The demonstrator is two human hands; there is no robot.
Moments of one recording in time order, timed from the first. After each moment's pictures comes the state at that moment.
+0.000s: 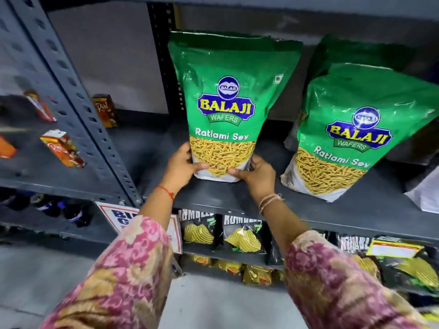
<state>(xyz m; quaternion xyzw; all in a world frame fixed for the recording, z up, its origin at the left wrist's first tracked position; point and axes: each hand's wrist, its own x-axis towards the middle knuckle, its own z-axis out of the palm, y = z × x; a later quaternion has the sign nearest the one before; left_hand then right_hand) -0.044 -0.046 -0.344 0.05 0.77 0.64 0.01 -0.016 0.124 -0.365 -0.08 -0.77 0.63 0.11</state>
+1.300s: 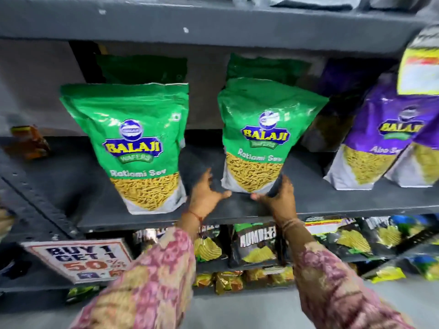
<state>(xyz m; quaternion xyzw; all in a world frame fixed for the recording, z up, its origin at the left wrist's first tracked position) 0.005 0.117 -0.366 0.11 0.80 0.58 0.11 0.070 0.289 -0.378 -0.23 -0.81 0.50 0.21</state>
